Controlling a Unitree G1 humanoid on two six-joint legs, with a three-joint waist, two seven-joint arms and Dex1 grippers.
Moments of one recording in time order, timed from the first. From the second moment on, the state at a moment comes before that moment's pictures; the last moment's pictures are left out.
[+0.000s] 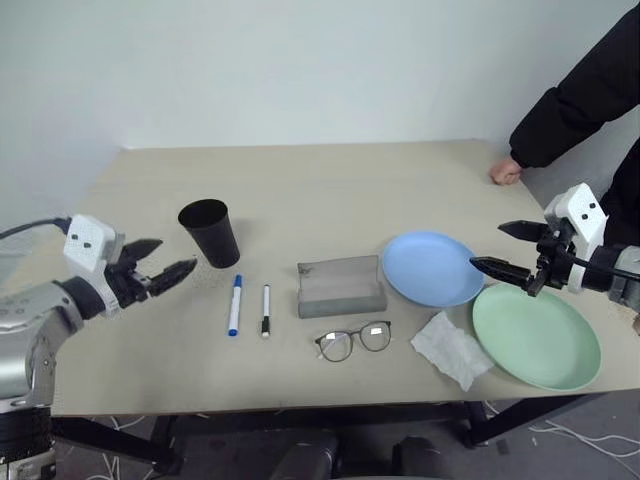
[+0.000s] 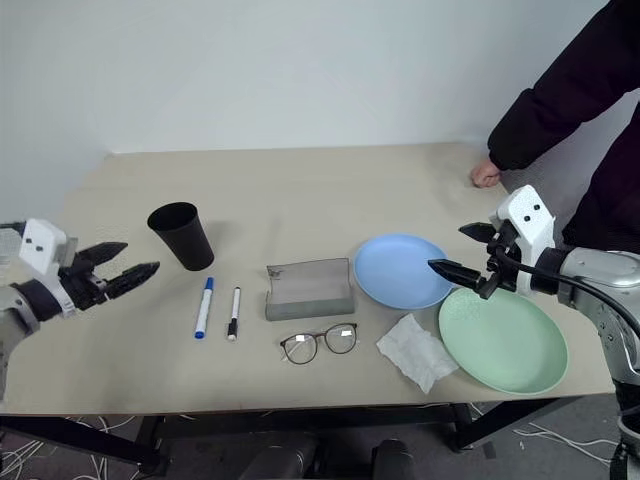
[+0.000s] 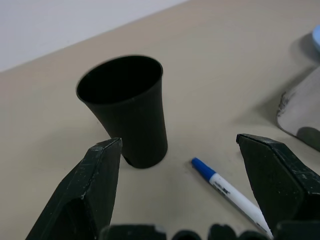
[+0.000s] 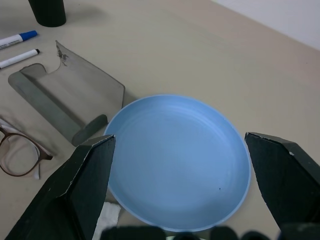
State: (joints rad) left arm -0.11 0.85 0.41 -0.01 -0.45 0.49 -0.85; right arm -0.29 -0.92 -0.21 -0.32 0.51 0.77 0.85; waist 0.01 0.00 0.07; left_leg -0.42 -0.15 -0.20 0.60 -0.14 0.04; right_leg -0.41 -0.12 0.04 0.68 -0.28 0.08
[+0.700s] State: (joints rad) left arm -0.29 0.85 0.29 0.12 -0.41 0.44 -0.92; right arm -0.17 -0.92 -0.27 -0.43 0.56 0.82 0.80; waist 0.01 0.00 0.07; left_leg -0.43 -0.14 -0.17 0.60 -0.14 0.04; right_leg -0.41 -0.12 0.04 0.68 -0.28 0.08
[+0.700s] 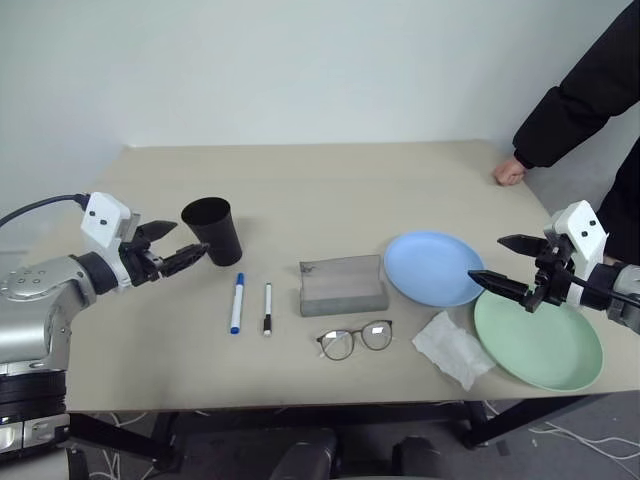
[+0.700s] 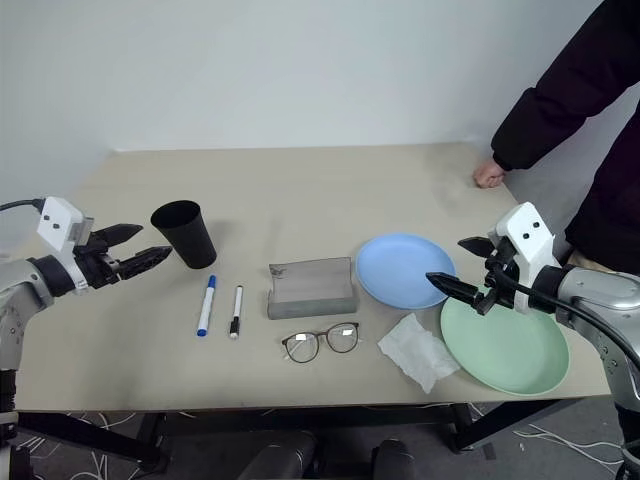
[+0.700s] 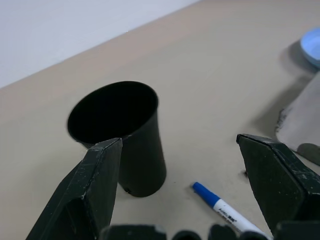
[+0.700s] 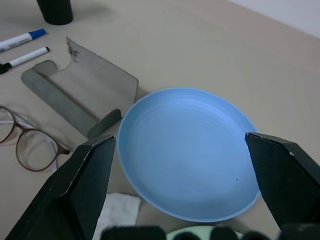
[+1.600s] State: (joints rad) left arm -0.33 0.78 0.18 -0.09 -0.49 0.44 -1.07; right arm -0.11 -0.81 -0.05 -0.56 0.49 1.20 0.45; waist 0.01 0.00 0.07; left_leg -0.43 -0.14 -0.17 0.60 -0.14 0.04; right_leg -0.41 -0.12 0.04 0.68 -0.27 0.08
